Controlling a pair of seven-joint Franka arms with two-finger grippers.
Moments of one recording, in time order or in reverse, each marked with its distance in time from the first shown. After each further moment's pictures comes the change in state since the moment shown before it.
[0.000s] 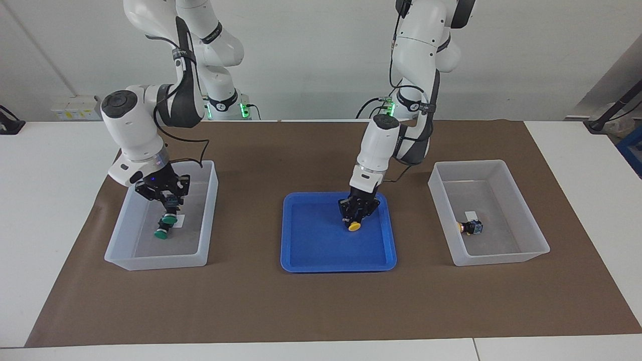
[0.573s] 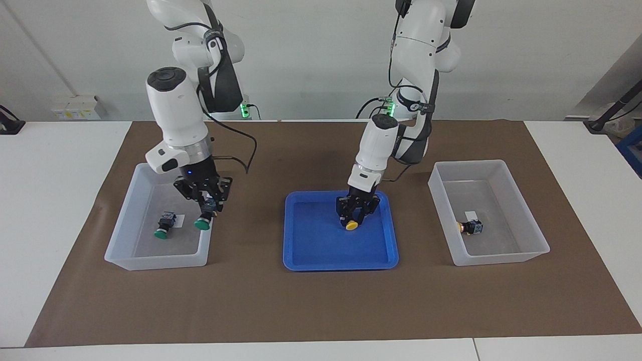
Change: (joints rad) left arm -0.001 -0.003 -0.010 -0.017 0.000 0.000 0.011; right arm 0.181 0.026 0.000 0.208 -0.001 -0.047 0.450
